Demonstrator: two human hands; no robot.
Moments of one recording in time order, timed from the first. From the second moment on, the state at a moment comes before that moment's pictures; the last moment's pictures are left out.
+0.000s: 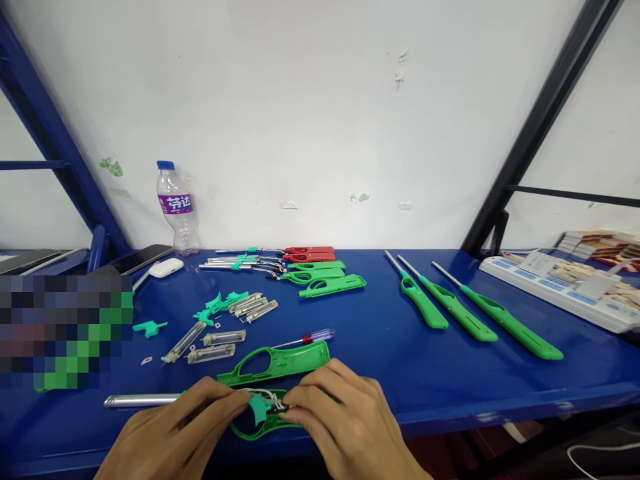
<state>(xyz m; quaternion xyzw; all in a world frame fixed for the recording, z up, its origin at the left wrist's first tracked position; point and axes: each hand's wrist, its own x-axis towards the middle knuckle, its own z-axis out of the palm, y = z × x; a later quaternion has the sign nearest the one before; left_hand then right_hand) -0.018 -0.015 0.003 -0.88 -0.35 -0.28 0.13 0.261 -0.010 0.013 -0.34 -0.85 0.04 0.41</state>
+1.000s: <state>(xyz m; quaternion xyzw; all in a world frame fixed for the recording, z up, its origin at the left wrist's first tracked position) -0.018 -0.015 0.002 -0.88 -0.37 -0.28 0.05 0.259 -0.011 0.019 -0.34 -0.85 0.02 0.41</state>
